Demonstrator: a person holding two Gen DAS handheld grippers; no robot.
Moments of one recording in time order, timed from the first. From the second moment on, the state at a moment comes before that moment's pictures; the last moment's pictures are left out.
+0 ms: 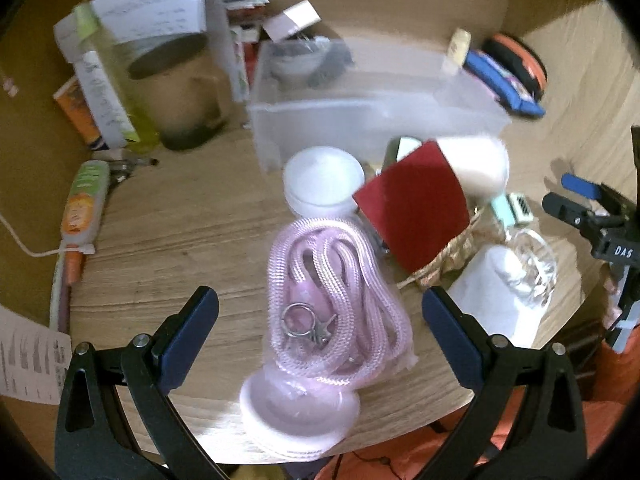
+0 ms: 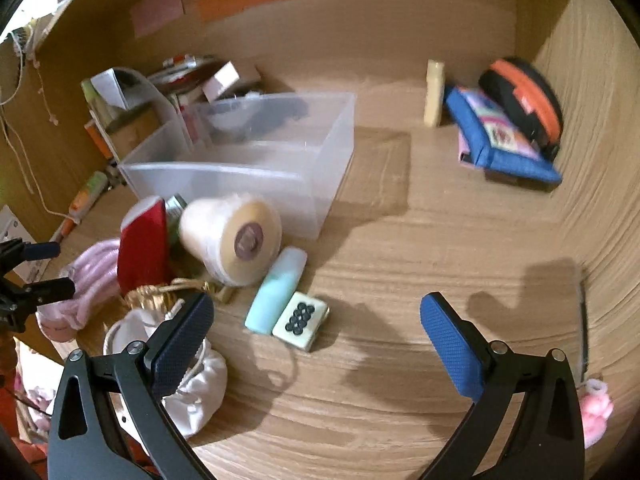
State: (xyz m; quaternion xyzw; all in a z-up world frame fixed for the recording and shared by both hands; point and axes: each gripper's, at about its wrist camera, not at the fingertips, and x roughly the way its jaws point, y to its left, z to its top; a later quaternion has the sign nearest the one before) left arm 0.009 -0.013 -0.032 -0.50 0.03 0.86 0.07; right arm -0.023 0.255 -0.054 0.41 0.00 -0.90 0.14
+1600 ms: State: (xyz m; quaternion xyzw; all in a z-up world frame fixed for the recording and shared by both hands) left arm -0.030 -0.023 -0.064 -0.56 0.02 0.82 0.12; right arm -0.085 0.191 -0.072 0.46 0.00 -0.86 0.24
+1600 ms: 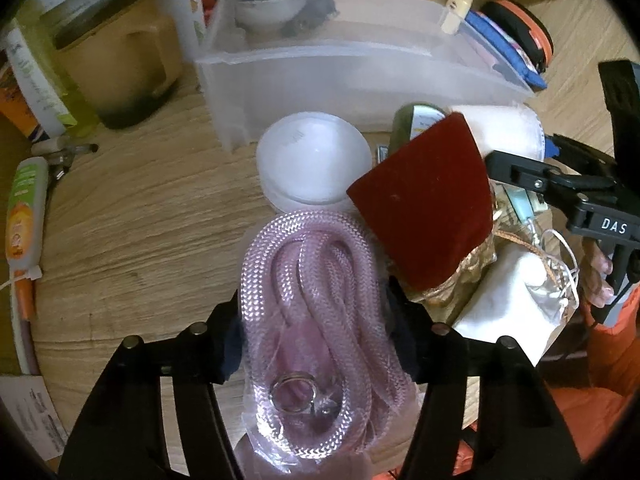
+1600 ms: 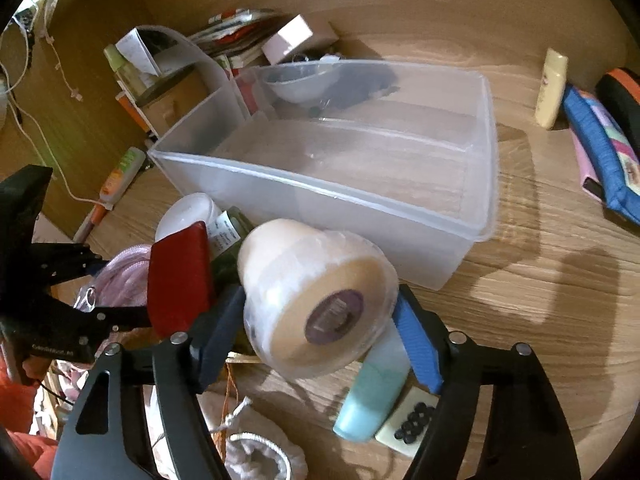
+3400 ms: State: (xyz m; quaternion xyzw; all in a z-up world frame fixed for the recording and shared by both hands) left arm -0.074 -0.040 0.073 -0.35 -0.04 0.93 0.11; right arm -0.098 0.212 0.042 0.31 0.02 -0.93 0.20
